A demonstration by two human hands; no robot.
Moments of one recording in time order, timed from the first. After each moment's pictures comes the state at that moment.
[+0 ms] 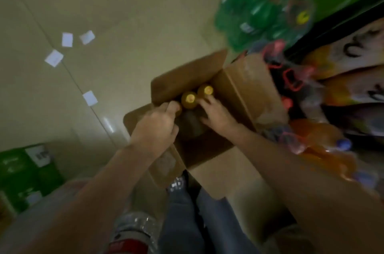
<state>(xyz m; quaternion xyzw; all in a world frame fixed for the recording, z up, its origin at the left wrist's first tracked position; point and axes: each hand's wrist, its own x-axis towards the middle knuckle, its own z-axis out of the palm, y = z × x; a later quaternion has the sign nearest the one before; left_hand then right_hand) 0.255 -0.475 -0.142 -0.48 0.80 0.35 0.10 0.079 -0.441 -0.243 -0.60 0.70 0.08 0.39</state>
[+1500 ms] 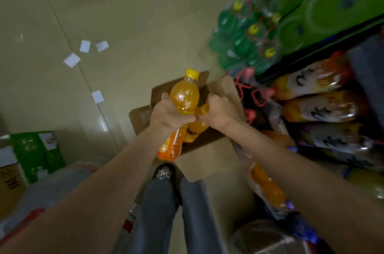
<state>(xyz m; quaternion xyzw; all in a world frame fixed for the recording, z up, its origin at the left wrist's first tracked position) 0.199 -0.476 -0.034 -0.67 0.53 0.52 0.01 0.065 -0.452 -0.053 -0.53 0.77 0.08 0.35</state>
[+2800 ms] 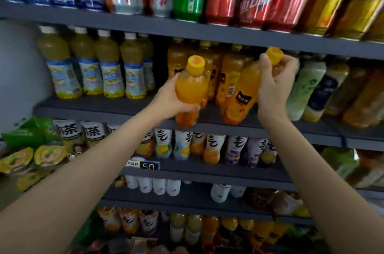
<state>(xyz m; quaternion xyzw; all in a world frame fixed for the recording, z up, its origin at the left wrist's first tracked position) -0.240 -0.172 0.570 0.05 0.85 0.50 -0.16 -0.268 0.031 0.608 -0.12 0.66 -0.67 -0.32</state>
